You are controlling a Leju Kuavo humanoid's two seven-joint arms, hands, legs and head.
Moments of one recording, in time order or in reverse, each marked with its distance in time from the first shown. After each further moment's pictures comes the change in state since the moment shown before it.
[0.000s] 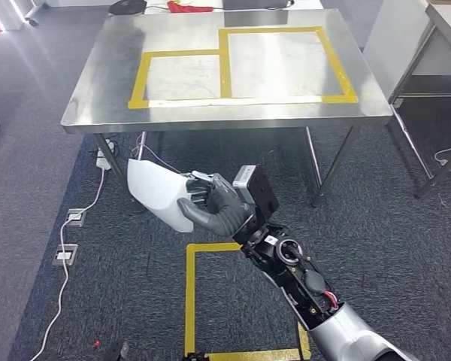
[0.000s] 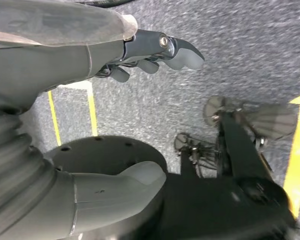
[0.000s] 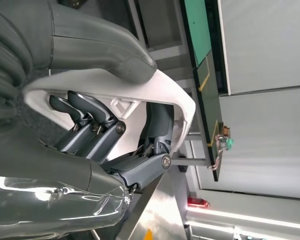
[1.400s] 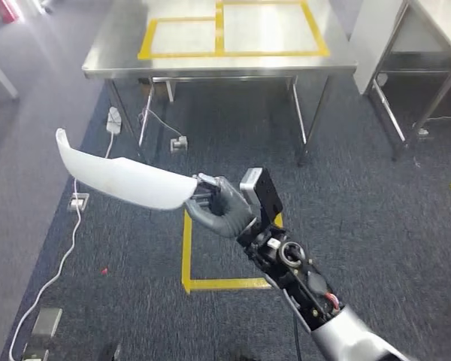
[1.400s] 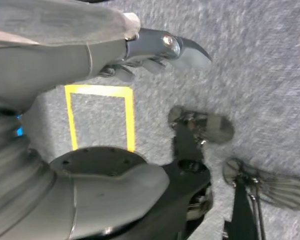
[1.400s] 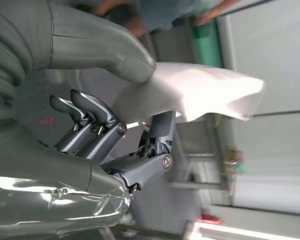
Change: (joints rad) left arm 0.015 0.007 0.006 0.007 -0.036 -0.013 0.005; right arm 0.021 -0.028 -0.009 0.002 -0.018 -0.012 0.027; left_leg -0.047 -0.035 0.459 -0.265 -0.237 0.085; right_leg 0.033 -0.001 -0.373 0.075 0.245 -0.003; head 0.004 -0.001
